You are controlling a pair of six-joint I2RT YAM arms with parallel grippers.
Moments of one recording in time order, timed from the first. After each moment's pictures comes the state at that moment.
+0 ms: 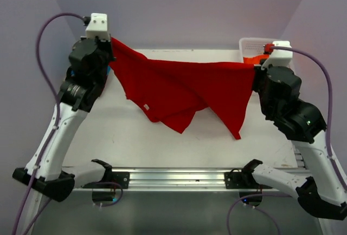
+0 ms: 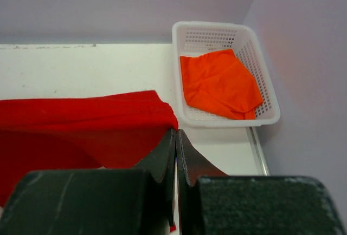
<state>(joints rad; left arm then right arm) -0.40 1.23 1.54 -0.39 -0.48 0.09 0.63 0.96 1.55 -0.85 0.79 0.07</state>
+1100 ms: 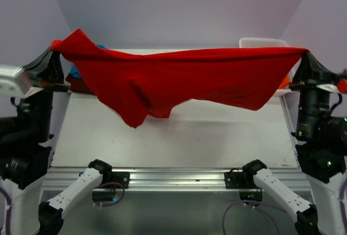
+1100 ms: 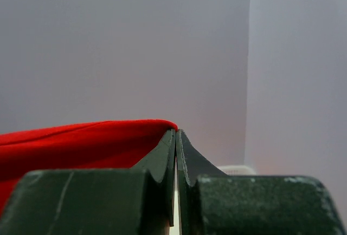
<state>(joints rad) -0.40 0.70 1.54 -0.26 -0.22 0.19 0.43 0.65 1.36 -0.13 0.50 -0.20</state>
